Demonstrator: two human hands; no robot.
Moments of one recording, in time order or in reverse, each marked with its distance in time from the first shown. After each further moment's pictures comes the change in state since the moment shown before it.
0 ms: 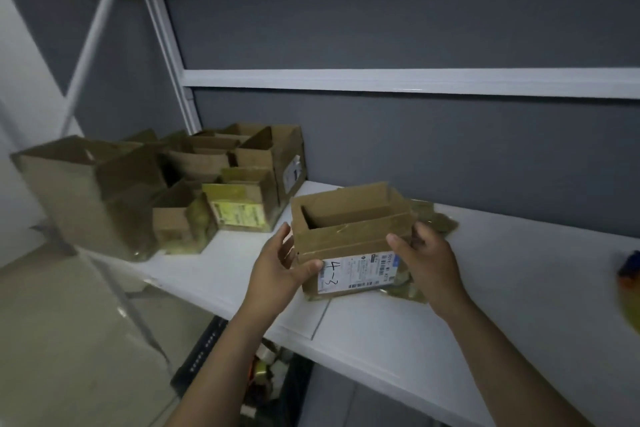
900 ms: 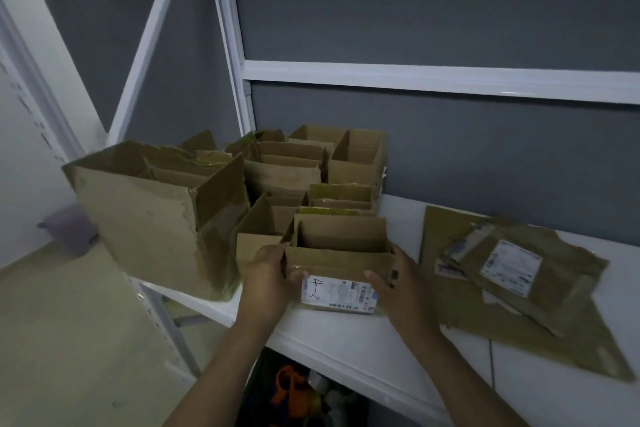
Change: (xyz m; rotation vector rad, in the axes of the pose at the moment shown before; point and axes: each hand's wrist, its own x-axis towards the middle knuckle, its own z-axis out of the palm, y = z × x) left_hand 0.145 -0.098 -0.228 0.602 0.108 0.140; right_hand 0.057 0.006 0.293 -0.400 0.006 -0.014
